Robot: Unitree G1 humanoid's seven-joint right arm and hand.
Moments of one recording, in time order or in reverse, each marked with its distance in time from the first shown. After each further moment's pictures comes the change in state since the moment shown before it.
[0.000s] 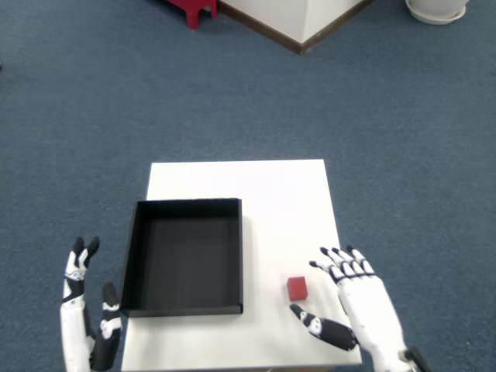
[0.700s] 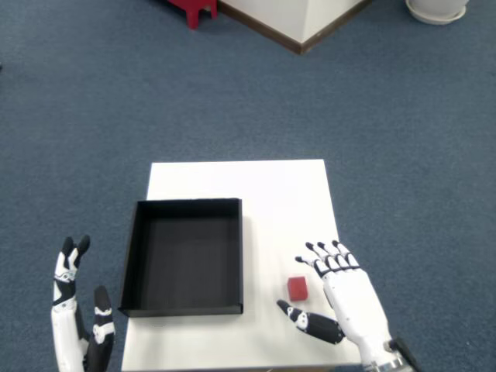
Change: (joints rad) arm -0.023 0.025 0.004 -0.047 -0.014 0.060 0.057
